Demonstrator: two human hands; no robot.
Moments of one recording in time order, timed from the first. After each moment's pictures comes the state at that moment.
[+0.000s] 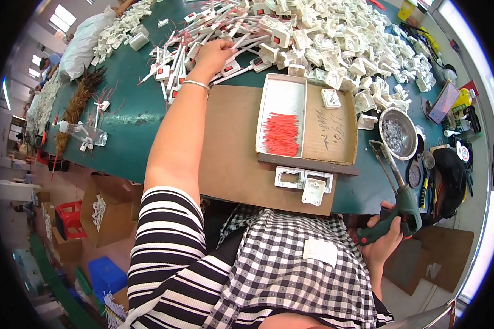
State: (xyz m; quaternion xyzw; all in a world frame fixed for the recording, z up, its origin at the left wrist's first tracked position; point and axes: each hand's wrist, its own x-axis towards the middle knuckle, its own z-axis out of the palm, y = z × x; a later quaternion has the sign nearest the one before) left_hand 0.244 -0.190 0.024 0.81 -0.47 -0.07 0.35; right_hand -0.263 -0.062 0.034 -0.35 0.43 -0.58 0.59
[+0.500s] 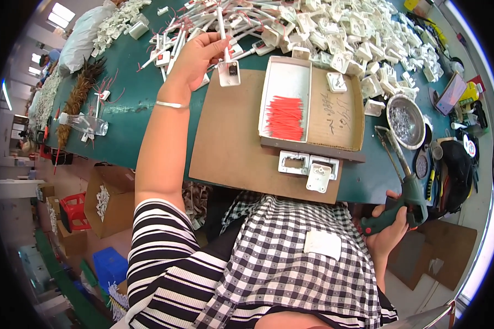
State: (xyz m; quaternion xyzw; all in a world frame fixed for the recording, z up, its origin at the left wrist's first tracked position) left_hand 0.208 -0.110 0.062 0.59 -0.39 -0.40 0.59; right_hand -0.266 -0.059 0.031 -0.38 0.44 -0.58 0.58
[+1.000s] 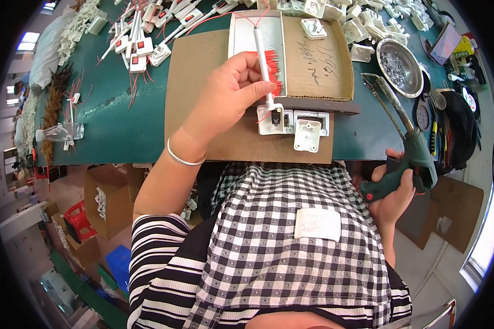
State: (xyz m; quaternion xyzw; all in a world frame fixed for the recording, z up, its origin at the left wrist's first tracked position) left_hand 0.054 -0.058 0.040 0.52 -0.44 -0.52 0.51; right_hand -0.270 -0.058 0.028 -0.41 0.42 -0.56 0.58
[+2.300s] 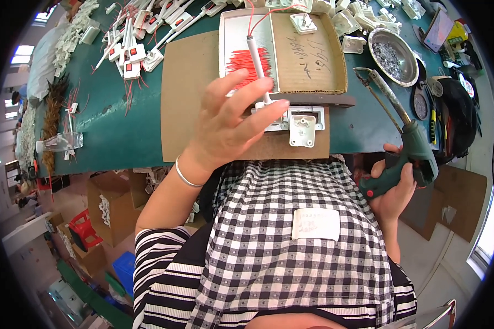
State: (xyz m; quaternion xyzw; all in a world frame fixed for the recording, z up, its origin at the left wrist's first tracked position) left_hand 0.040 -0.034 0.016 0.51 -0.75 0.14 0.40; right_hand -0.271 -0.052 0.030 -0.40 0.44 -0.57 0.57
